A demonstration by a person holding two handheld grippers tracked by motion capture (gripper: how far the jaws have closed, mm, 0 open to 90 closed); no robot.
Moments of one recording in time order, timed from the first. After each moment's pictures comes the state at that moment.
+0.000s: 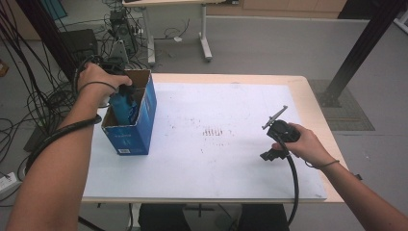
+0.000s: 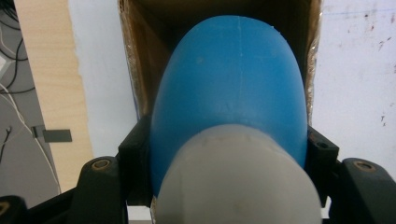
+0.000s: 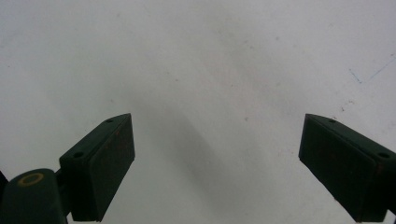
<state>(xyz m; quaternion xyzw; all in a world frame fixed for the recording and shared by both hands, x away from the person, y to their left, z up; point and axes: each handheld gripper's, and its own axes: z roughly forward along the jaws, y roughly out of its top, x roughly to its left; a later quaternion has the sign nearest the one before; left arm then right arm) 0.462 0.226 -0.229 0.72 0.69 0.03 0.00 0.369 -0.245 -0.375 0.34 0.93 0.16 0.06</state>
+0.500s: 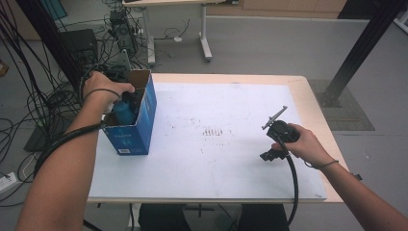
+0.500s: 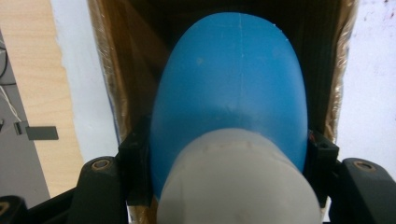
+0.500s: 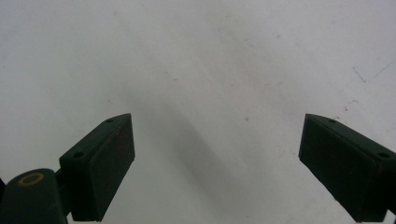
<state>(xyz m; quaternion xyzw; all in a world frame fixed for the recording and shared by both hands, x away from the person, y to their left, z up) 0.462 0.225 -0.254 0.72 0.69 0.02 -0.01 0.370 -0.245 -0.379 0.34 0.93 0.16 0.06</state>
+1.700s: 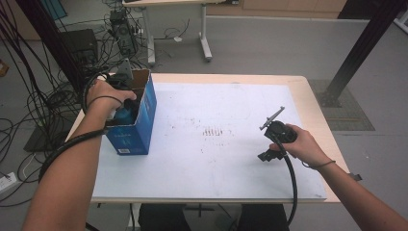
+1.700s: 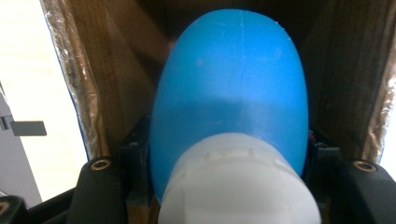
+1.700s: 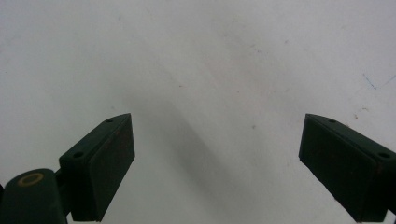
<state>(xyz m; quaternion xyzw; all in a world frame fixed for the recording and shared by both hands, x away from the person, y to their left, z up) 0.460 0.227 -0.273 0.72 0.69 0.00 -0.02 0.372 -0.240 -0.382 0.34 0.93 0.17 0.06</state>
